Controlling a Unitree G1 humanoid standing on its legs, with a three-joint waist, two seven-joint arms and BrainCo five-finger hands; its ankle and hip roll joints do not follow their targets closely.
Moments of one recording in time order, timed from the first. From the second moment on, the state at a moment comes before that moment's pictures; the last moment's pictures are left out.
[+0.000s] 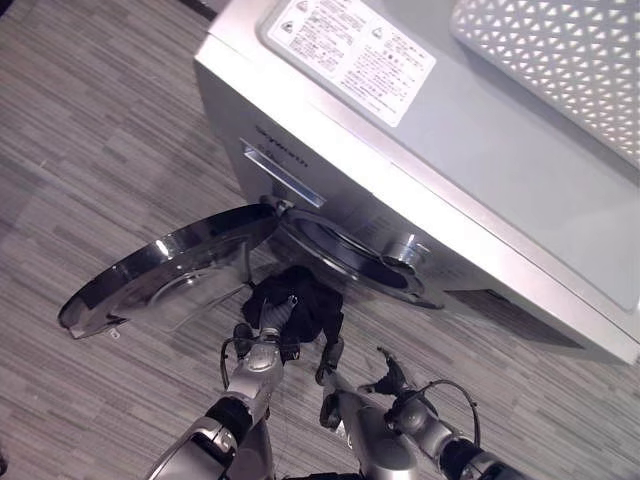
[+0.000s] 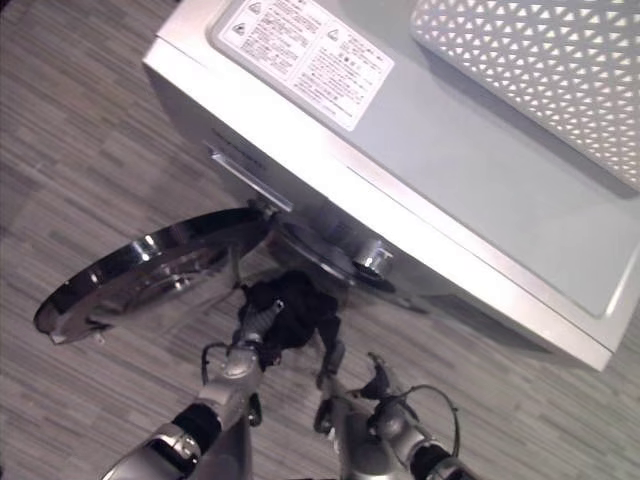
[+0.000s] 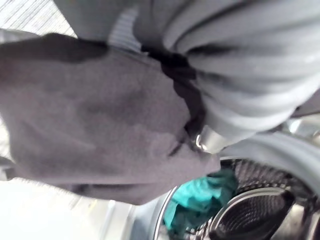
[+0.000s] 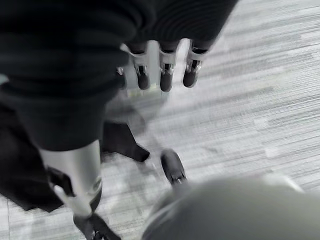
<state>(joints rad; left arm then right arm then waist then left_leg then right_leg) -0.41 0.14 -0.50 0.77 -0.58 -0.25 0.33 -0.26 -0.15 0.63 1.03 -0.16 -0.02 -0.39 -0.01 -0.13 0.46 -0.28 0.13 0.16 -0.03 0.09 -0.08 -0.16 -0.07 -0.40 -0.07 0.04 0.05</state>
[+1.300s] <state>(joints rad) -0.97 0.11 -0.48 0.82 -0.67 -0.28 0.43 -0.62 -0.11 0.59 0.79 0.20 -0.12 -0.48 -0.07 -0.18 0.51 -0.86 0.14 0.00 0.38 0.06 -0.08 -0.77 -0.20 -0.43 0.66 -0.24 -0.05</state>
